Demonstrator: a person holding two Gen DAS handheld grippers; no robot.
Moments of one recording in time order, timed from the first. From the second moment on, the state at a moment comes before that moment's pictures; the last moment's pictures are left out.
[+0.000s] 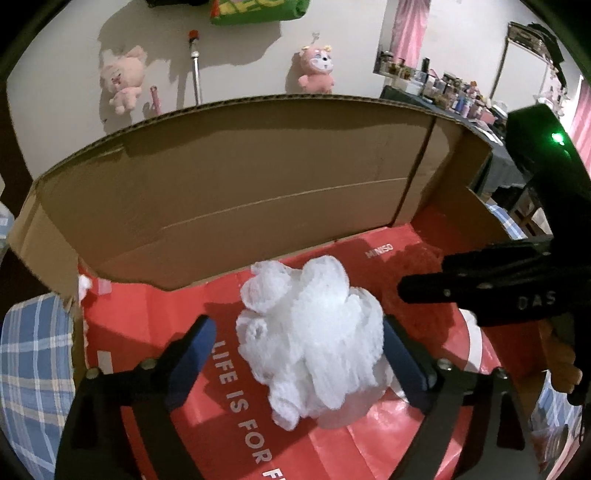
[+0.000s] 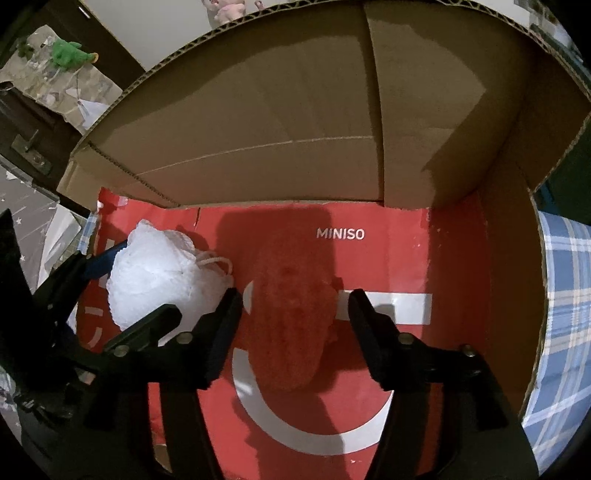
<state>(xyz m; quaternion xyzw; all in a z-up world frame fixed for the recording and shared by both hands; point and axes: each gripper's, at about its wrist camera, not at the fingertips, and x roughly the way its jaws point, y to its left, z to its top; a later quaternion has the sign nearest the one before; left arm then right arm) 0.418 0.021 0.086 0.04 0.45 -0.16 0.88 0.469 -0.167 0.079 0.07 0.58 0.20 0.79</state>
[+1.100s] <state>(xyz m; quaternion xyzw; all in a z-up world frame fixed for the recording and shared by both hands) 0.299 0.041 0.198 -0.04 0.33 -0.15 0.93 0.323 -0.173 0.229 0.02 0.38 0.19 0.91</state>
